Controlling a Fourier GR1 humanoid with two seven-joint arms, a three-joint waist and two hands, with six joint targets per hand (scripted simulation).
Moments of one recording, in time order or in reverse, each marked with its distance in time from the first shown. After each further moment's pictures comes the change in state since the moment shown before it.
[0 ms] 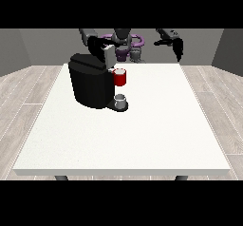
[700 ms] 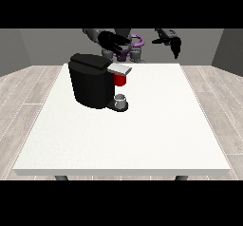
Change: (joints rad) left arm -0.001 -0.029 -0.043 -0.015 -0.010 0.009 -0.042; right arm -0.054 0.048 0.074 -0.008 0.063 -0.008 -0.030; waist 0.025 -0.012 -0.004
